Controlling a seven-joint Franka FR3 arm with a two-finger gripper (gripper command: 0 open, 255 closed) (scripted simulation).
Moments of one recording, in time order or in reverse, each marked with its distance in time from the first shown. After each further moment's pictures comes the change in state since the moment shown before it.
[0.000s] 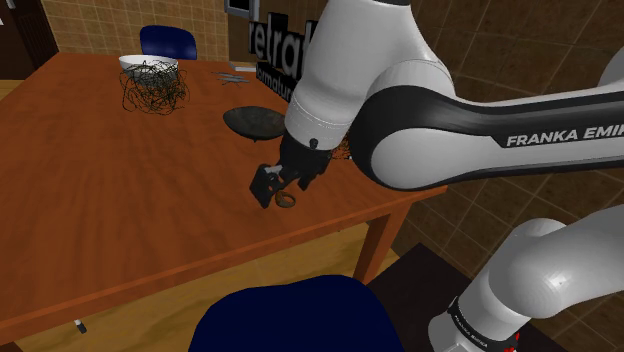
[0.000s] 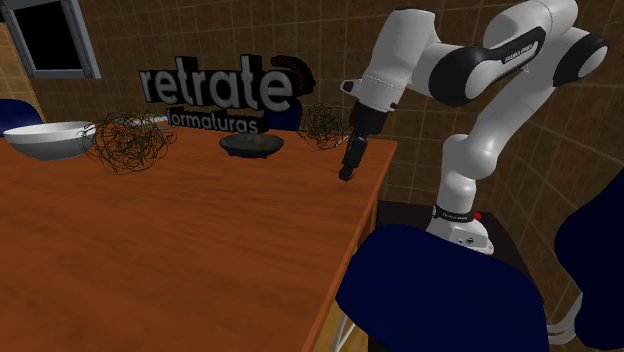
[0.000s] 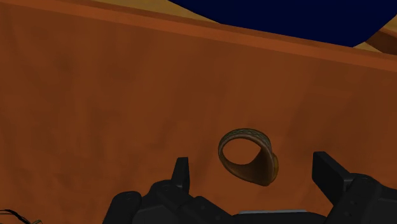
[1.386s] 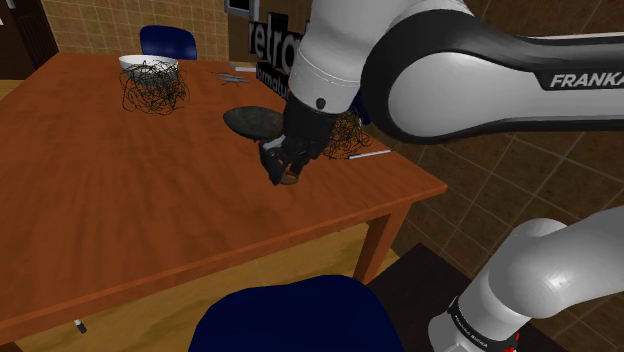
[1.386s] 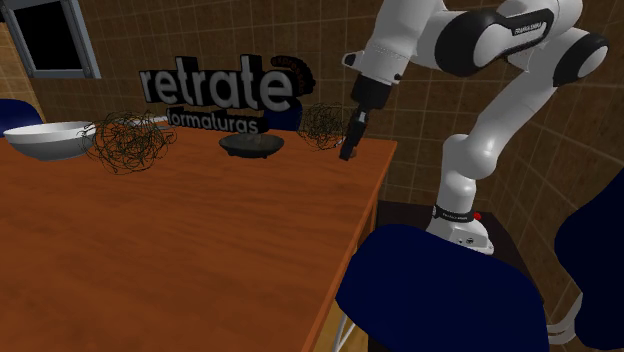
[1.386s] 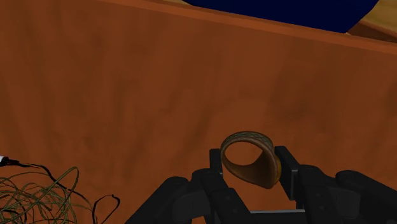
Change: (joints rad) arm -0.002 -0.014 -0.036 0.118 -0.007 -0.132 -0.018
